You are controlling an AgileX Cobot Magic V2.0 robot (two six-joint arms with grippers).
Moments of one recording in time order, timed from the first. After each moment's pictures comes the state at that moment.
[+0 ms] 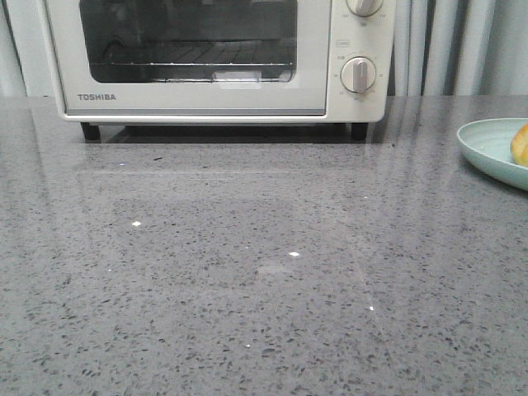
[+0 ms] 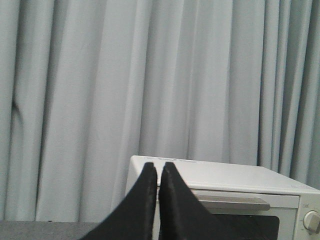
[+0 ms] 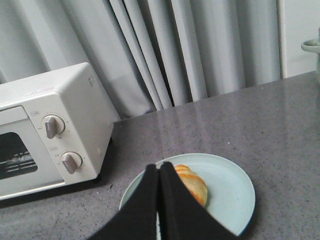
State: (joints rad) left arm -0.19 0.29 -0.44 0.08 -0.11 -0.23; right arm -0.07 0.19 -0.55 -0.01 0.49 0.26
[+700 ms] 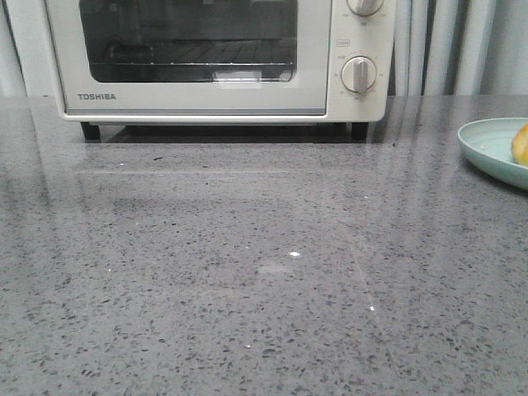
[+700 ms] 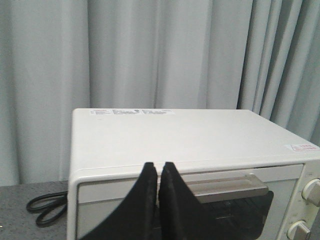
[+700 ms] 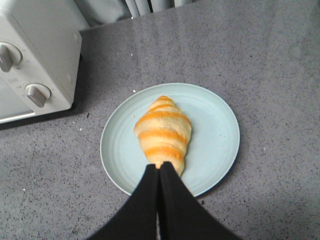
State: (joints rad) left arm -0.34 1.02 -0.83 0.10 -0.15 -0.23; right arm -0.07 0.59 -0.88 0.01 0.87 0.19
